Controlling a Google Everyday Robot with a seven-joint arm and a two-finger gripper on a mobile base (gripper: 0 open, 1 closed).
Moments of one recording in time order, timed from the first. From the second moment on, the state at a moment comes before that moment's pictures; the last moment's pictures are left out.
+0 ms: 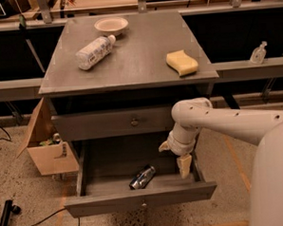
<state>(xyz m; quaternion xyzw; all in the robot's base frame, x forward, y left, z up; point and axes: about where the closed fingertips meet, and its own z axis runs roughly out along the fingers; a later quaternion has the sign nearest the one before) 0.563 -0.122 0.520 -0.86 0.49 0.08 0.07</state>
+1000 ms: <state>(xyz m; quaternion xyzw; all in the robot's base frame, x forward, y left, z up) 0.607 -0.080 0.483 -0.88 0.45 0.02 0.14</state>
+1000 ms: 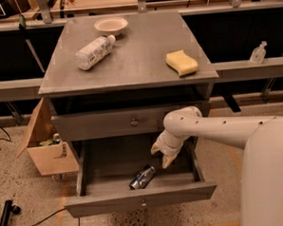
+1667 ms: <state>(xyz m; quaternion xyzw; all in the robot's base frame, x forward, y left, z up) 0.613 -0.053 0.424 -0.88 0.45 0.05 0.15</state>
